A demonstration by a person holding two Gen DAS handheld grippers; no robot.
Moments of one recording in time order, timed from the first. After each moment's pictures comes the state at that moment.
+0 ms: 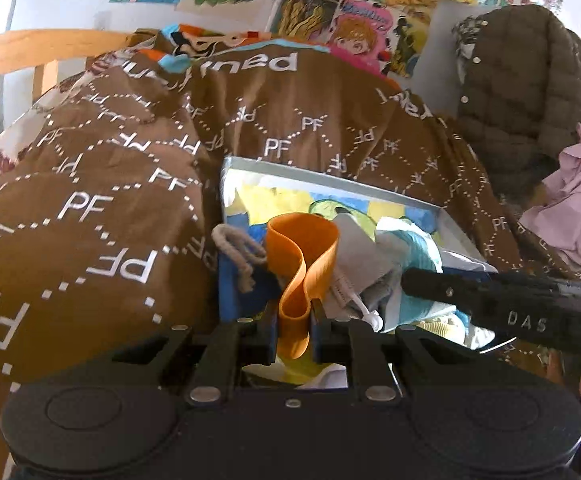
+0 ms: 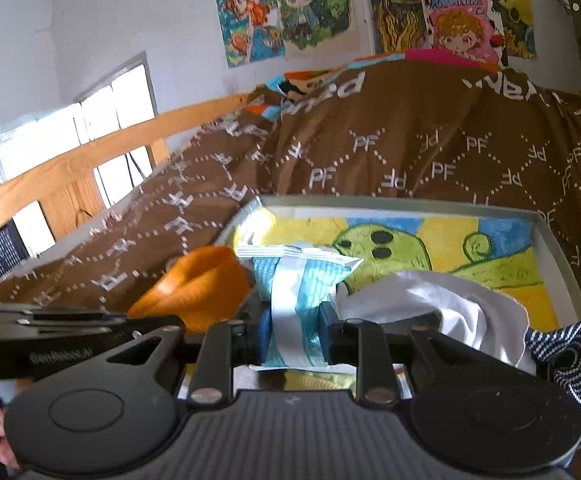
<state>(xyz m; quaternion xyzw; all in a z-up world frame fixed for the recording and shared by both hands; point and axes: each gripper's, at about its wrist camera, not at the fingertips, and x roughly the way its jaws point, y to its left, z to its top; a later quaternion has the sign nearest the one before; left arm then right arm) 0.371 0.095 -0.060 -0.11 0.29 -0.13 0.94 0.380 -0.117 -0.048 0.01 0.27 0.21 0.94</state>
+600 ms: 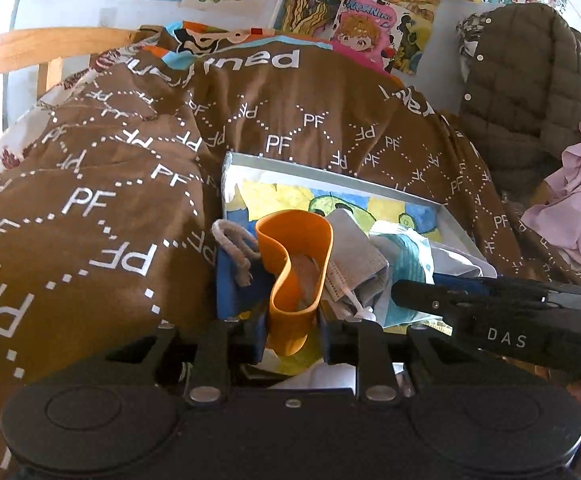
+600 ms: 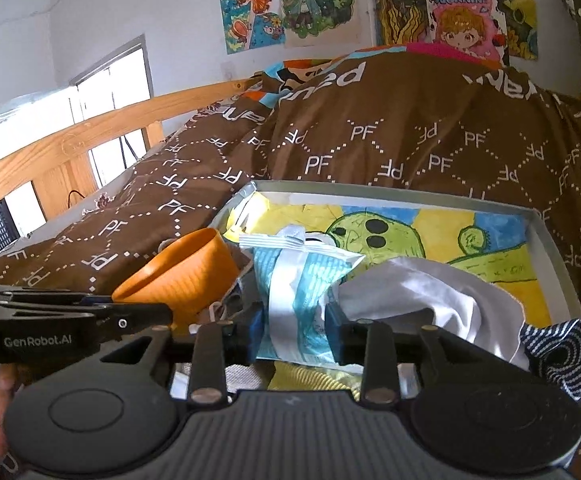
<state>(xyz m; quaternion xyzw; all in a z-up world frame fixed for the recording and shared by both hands) 0.363 0.091 -0.055 -0.10 0.29 -0.12 0.94 0.374 -0.114 -0.047 -0.02 0.27 0.21 0.94</state>
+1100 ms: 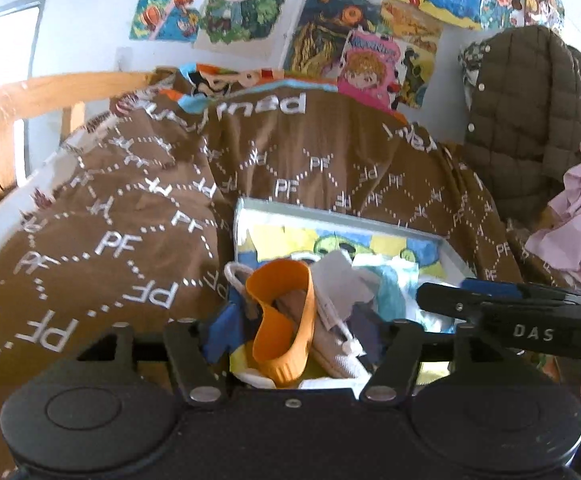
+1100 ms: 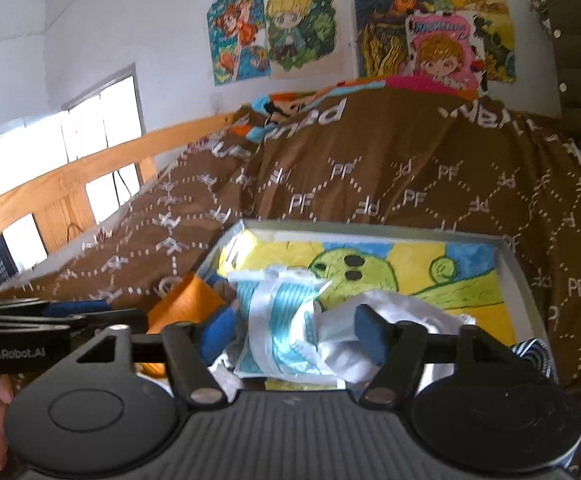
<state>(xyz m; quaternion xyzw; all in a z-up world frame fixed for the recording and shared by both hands) 0.332 0.088 -0.025 -0.10 0.24 -0.09 0.96 0.352 -0.134 -0.011 0.01 0.22 0.19 0.96</state>
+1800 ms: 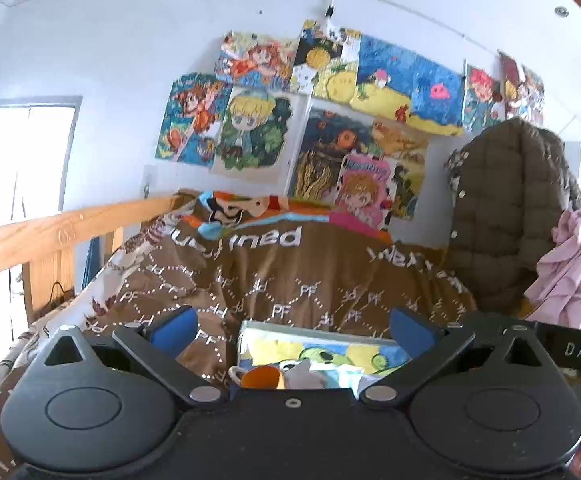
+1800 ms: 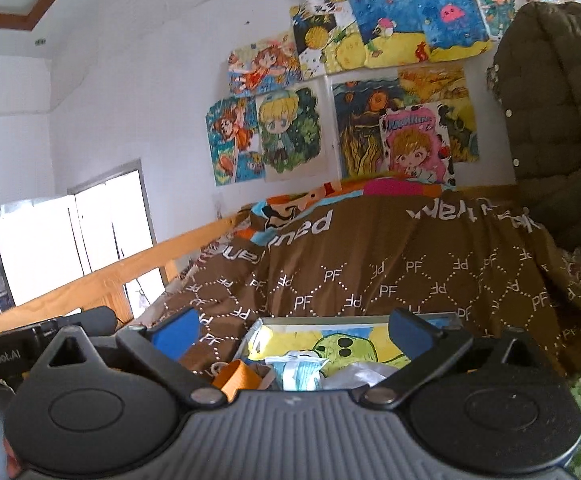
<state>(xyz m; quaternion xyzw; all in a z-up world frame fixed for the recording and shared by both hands) 0.206 0.070 0.066 -0.10 0.07 -0.04 0.99 0.232 -0.167 0.074 0.06 0.11 0.17 0.98</state>
